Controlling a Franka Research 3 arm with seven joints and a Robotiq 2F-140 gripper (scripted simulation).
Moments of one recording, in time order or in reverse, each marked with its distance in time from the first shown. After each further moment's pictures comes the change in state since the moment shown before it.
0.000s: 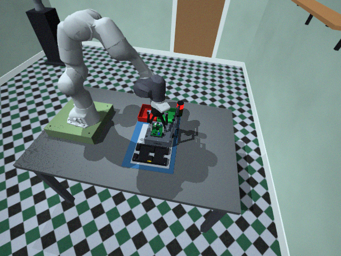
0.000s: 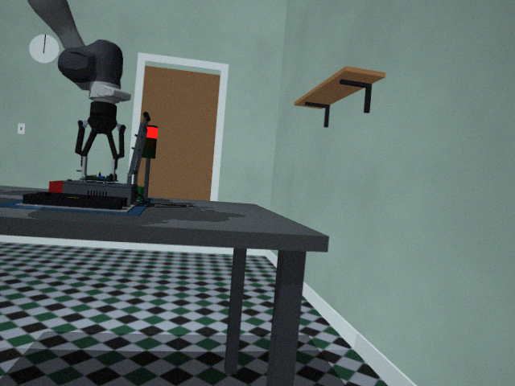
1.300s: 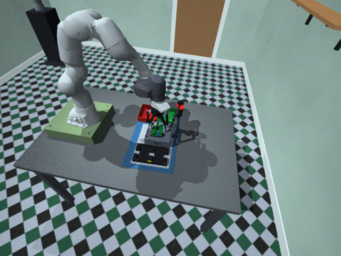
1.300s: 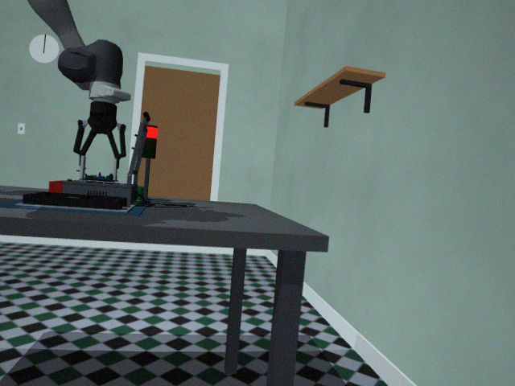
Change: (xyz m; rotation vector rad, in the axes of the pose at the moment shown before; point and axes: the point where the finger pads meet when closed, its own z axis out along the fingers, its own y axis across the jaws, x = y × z) arm 0.000 0.000 0.000 0.000 0.000 0.000
